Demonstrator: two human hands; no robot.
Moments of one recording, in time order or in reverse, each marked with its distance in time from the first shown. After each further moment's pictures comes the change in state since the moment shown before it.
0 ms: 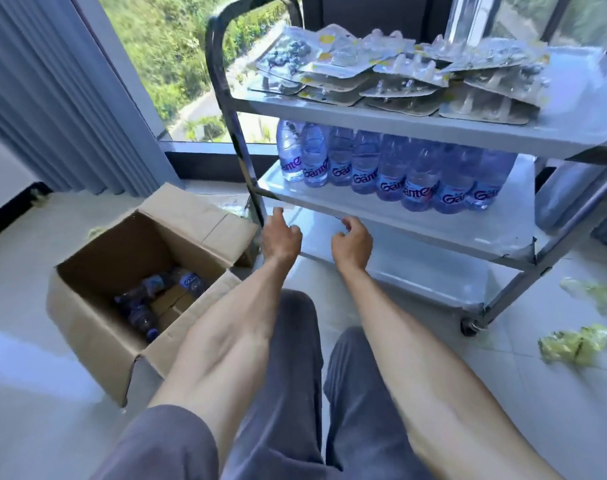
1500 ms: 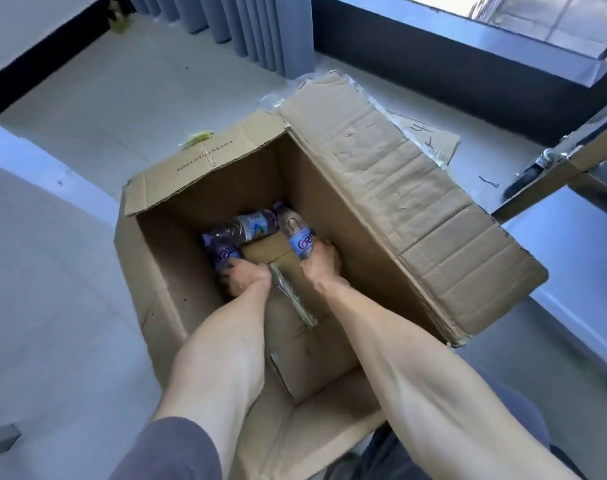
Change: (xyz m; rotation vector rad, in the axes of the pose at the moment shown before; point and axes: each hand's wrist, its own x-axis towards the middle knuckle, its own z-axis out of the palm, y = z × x) left_hand 0.217 -0.523 0.010 0.116 0.017 -1.118; right_hand -0.062 0.025 0.581 -0.666 -0.840 -0.087
